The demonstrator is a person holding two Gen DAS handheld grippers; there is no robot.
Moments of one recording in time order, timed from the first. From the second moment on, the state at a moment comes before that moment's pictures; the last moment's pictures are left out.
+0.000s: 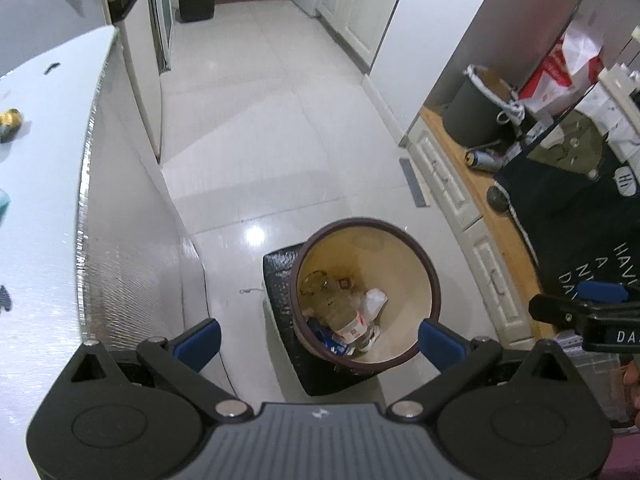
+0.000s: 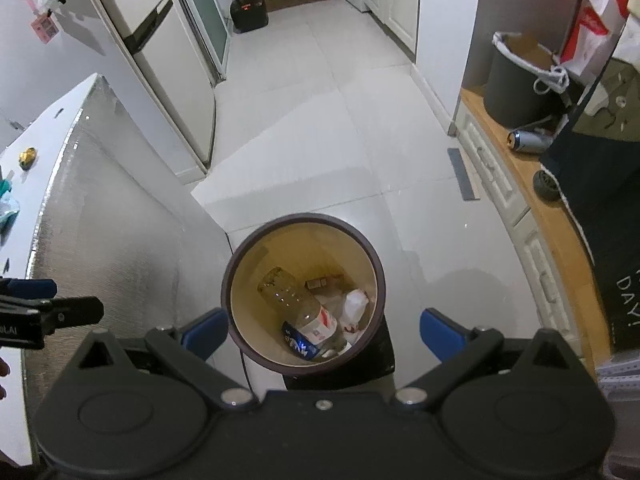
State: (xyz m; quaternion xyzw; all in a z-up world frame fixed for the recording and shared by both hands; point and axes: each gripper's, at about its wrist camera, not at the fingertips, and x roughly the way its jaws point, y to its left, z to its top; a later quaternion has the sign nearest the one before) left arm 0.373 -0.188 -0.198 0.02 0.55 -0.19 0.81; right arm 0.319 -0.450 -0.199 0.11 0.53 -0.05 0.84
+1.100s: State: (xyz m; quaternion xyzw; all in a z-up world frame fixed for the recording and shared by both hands) left arm 0.349 0.041 -0.061 -0.06 0.39 -0.12 0.91; right arm 0.332 -0.245 -0.065 0.03 0.39 0.00 0.92
